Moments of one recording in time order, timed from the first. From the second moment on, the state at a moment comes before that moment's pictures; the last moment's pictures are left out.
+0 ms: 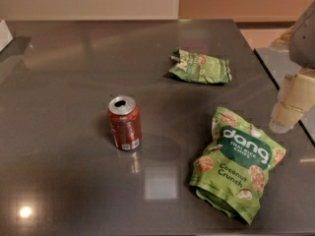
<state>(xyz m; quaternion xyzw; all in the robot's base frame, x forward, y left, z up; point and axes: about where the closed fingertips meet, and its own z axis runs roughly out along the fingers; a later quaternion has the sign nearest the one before) 0.438 -0.217 0.976 -0.60 0.78 -0.03 0.16</state>
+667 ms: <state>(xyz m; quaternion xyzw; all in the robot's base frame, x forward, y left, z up) 0.447 -0.215 0.979 -0.60 0.78 -0.03 0.17</state>
